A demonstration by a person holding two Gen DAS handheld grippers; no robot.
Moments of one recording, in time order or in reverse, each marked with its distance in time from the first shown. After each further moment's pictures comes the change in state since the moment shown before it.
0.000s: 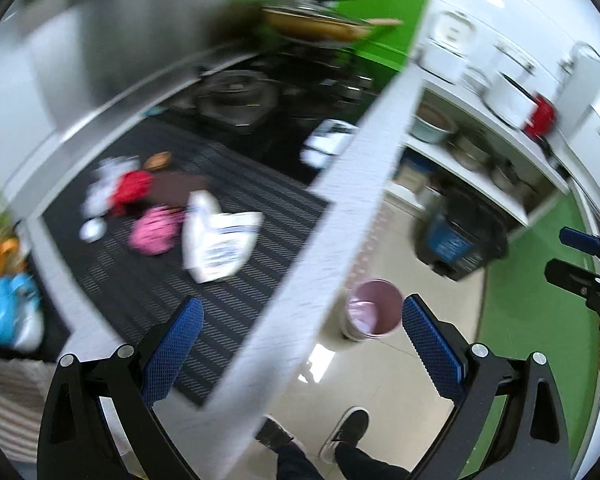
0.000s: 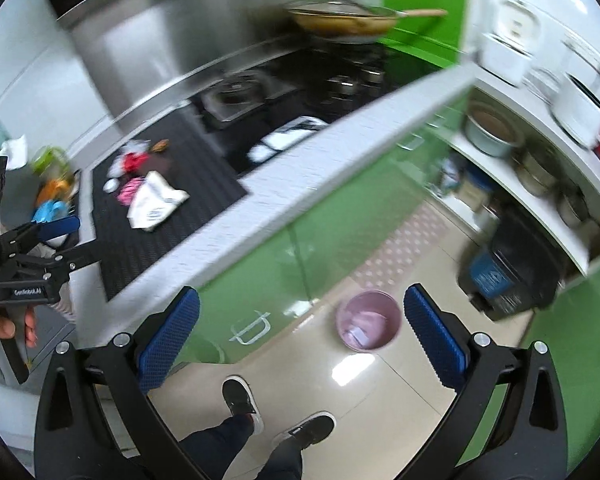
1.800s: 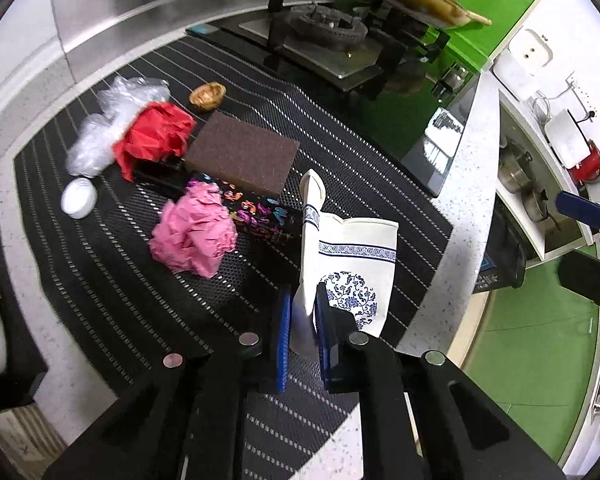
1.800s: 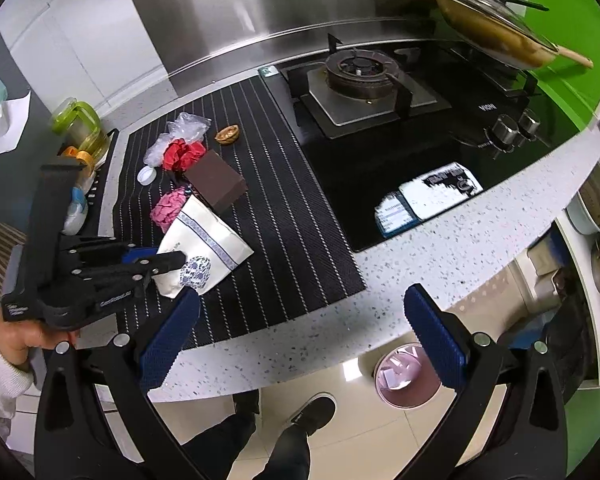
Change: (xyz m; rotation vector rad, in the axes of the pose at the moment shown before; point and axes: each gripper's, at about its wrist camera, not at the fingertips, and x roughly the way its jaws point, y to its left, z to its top) left arm 0.108 0.097 0.032 -0.201 0.150 -0.030; right arm 0.147 0.102 0.115 -0.259 0.133 0.173
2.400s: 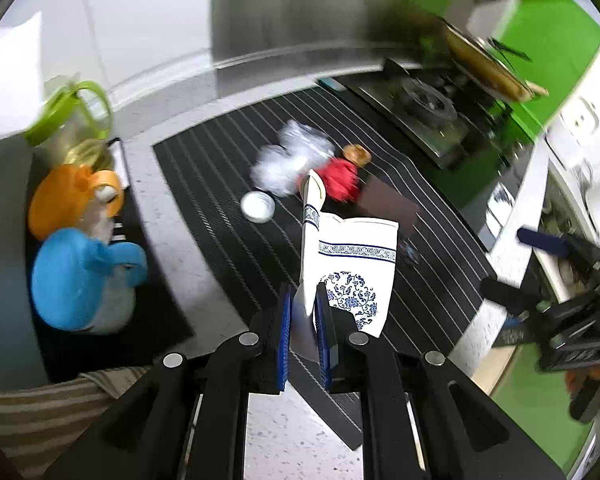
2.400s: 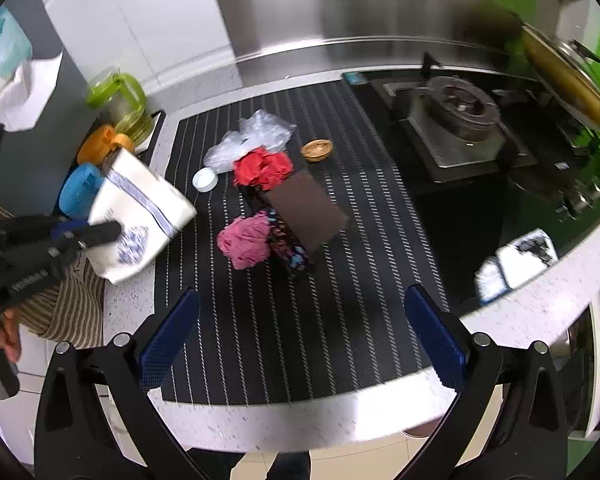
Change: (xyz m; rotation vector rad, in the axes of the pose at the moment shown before) left arm -0.098 0.086 -0.015 -0.192 -0.129 0.178; right arm 0.049 0.093 0.043 -0.156 0.026 0.077
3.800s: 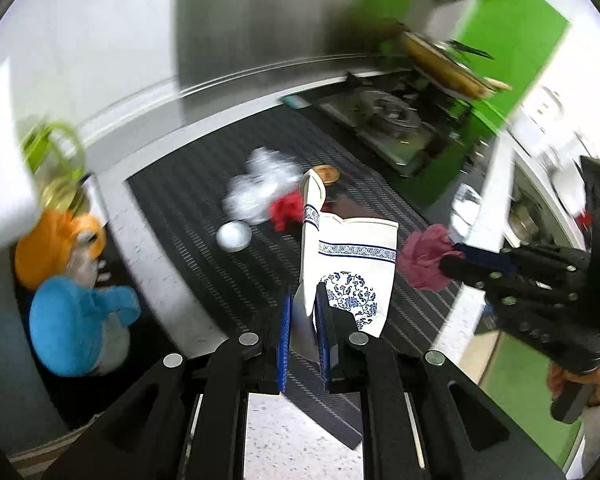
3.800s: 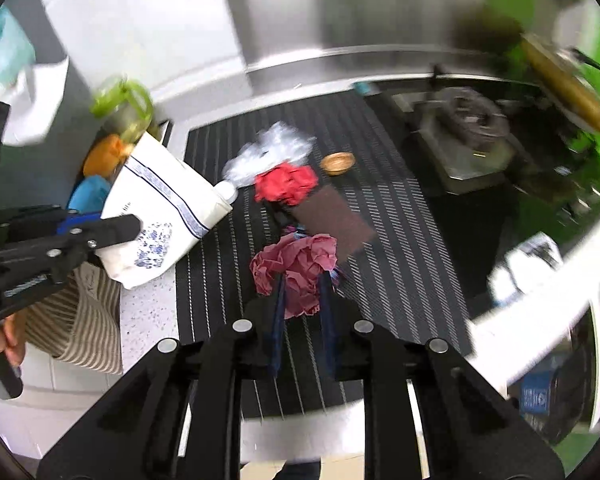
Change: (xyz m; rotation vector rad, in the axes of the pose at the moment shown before) left arm -0.018 -0.014 0.016 0.150 -0.025 -0.140; right arm -0.021 0.025 0.001 0.056 -0.041 -0.040
